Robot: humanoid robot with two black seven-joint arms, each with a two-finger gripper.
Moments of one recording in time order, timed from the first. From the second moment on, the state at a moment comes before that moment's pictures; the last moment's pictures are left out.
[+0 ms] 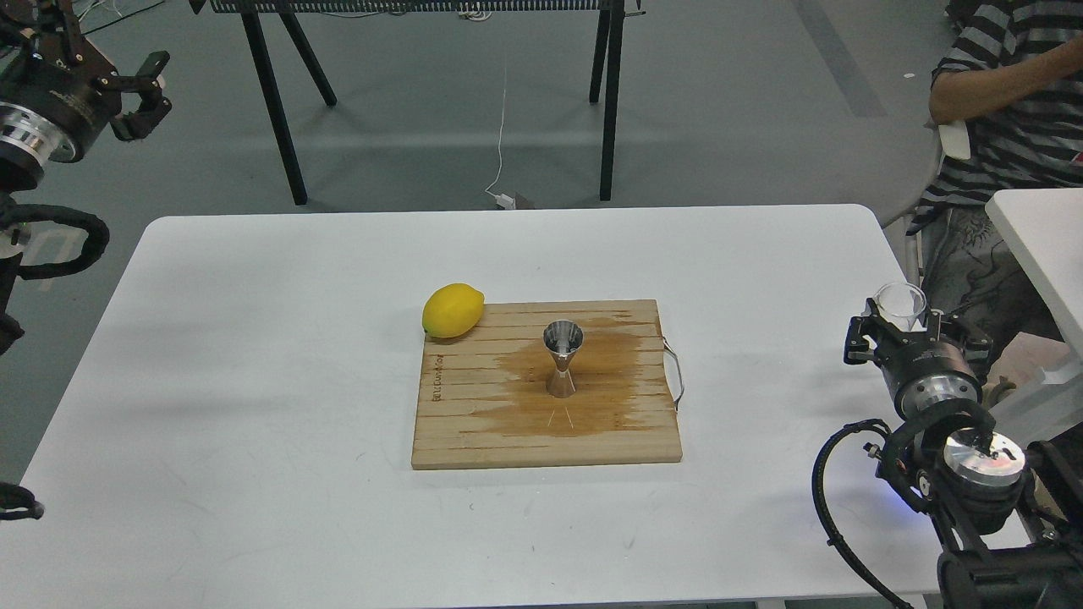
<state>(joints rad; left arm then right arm) -0.93 0.53 -0.93 -0.46 0.29 -0.49 -0.20 0.09 -0.15 1.46 1.26 0.28 -0.17 0.21</state>
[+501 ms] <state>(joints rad) -0.93 0.54 -0.93 -0.46 0.29 -0.49 -0.20 0.23 -0.10 1.45 0.86 0.33 0.19 0.17</state>
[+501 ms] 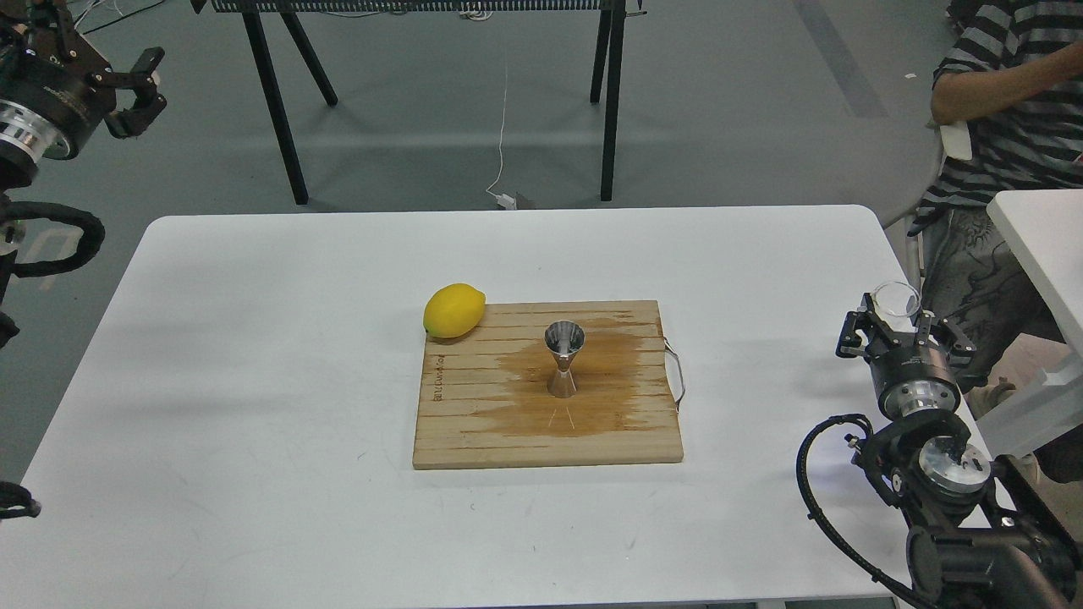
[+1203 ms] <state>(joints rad) -0.94 0.53 -0.93 -0.46 0.30 -0.49 -0.20 0.42 0.00 1.44 0.51 0.33 0.31 0.17</state>
